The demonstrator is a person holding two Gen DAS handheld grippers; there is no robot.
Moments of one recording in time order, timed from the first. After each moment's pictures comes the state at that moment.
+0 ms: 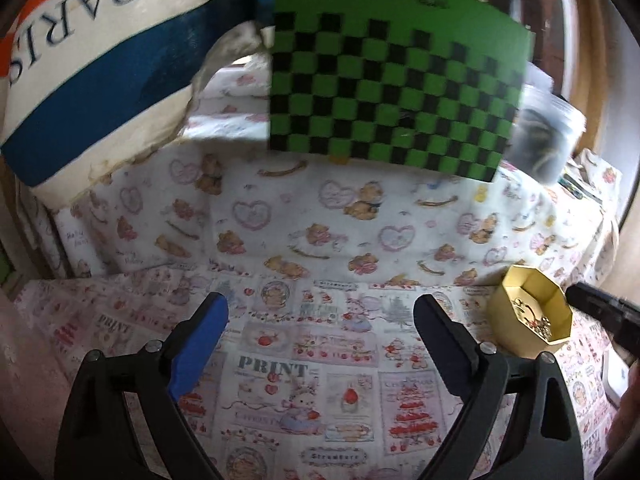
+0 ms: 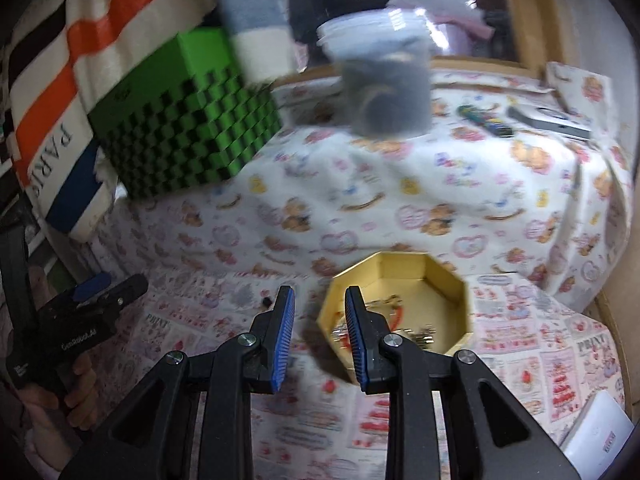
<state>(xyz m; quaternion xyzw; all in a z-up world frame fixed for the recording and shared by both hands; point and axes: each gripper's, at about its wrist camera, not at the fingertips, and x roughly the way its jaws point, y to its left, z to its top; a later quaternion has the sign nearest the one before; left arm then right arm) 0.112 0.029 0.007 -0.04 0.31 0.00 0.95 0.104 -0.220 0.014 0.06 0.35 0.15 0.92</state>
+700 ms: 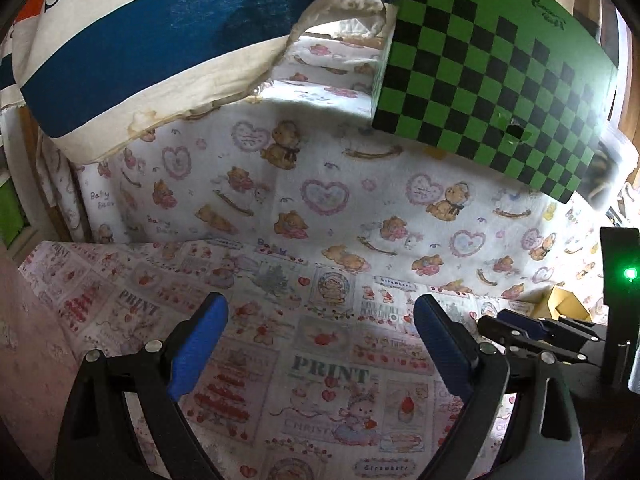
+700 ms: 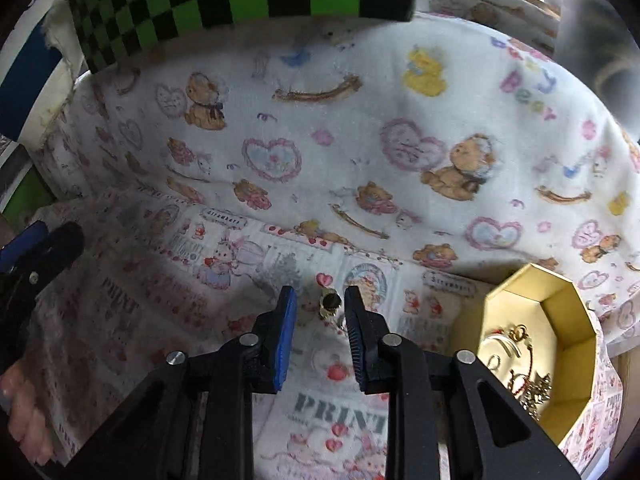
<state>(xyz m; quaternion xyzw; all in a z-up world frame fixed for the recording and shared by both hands) 0.124 0.071 -0.010 -0.09 0.34 0.06 0.94 0.187 -0.101 -0.048 -0.07 0.45 0.15 0.88</state>
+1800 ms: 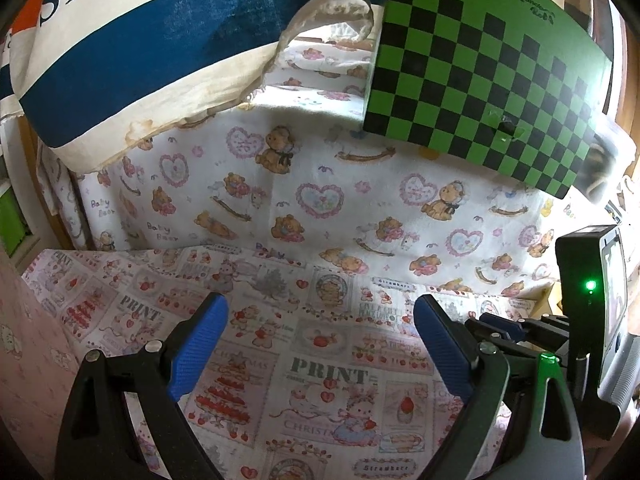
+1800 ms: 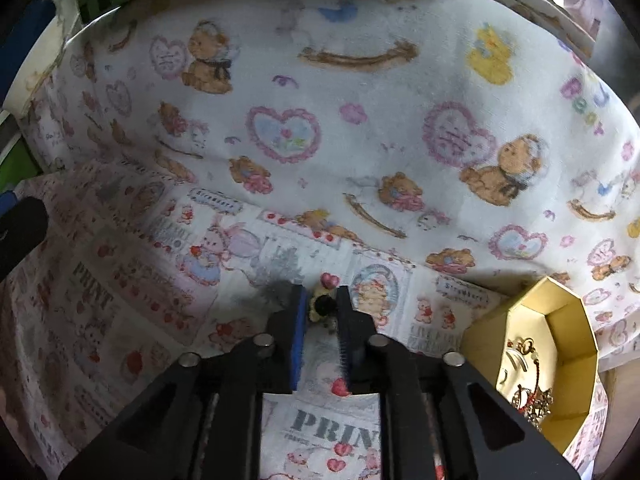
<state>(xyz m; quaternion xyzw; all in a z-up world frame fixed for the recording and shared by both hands) 0.120 0.065 -0.008 -0.08 0.33 0.06 0.94 0.189 -0.086 -0.065 -0.12 0.46 0.14 0.87</state>
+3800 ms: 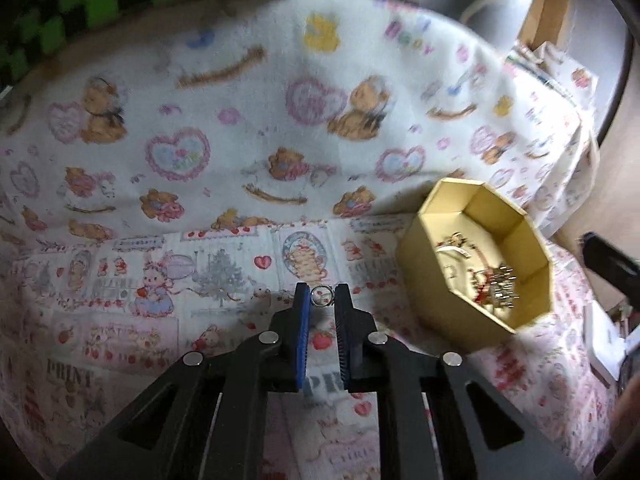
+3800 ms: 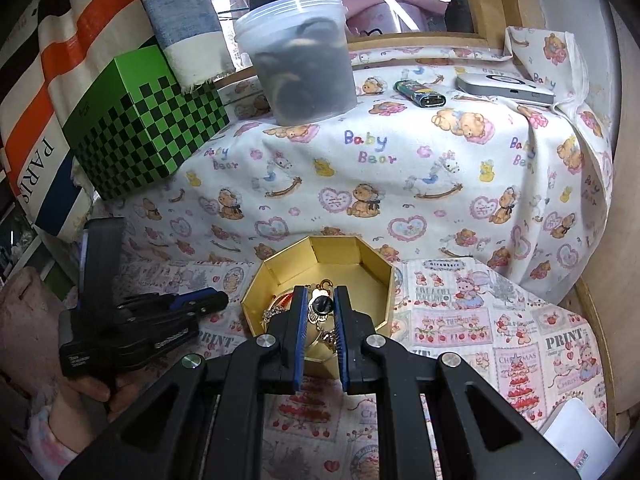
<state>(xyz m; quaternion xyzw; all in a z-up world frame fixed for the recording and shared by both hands) 0.169 -0.095 -0.047 0.00 0.43 -0.13 0.89 0.103 -0.301 -0.005 0.09 0.36 0.13 0.92</state>
